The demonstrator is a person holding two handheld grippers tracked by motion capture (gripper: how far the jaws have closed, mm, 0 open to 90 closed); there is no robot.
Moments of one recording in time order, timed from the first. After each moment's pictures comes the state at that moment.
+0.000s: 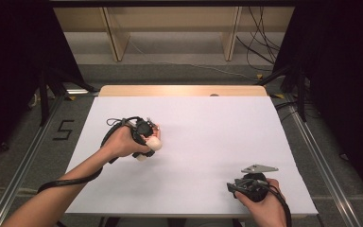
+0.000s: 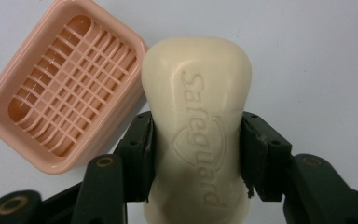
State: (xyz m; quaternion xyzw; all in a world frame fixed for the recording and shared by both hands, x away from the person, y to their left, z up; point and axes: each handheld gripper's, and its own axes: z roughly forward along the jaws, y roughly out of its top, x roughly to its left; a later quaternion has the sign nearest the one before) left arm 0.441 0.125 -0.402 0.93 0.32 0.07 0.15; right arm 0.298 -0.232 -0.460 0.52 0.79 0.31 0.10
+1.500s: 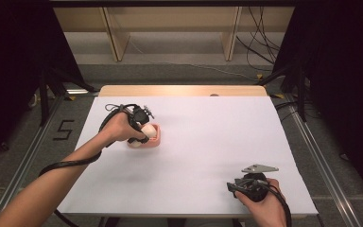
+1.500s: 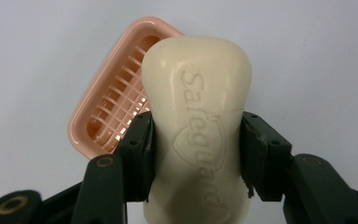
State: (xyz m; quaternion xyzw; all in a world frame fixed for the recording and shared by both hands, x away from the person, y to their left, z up) left arm 0.482 0.139 -0.394 0.94 0.30 0.11 0.13; right arm 0.299 -0.232 -0.461 0.53 0.78 0.32 0.10
